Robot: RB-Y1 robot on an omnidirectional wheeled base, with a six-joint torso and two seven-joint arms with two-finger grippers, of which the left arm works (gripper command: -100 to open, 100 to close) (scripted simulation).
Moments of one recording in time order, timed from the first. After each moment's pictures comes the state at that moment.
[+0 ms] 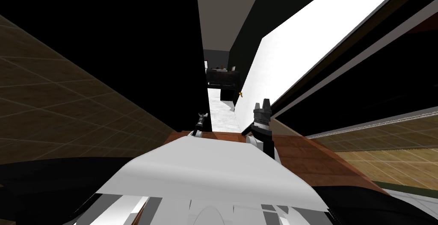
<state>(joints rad) -0.15 0.06 0.02 -0.65 0.10 -0.79 -0.01</state>
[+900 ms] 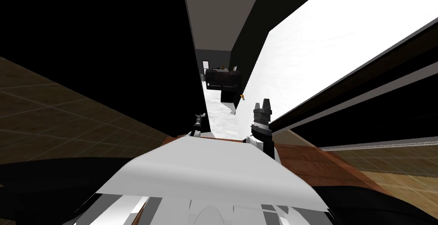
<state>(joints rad) -0.13 0.08 0.08 -0.65 0.14 -0.78 -0.04</state>
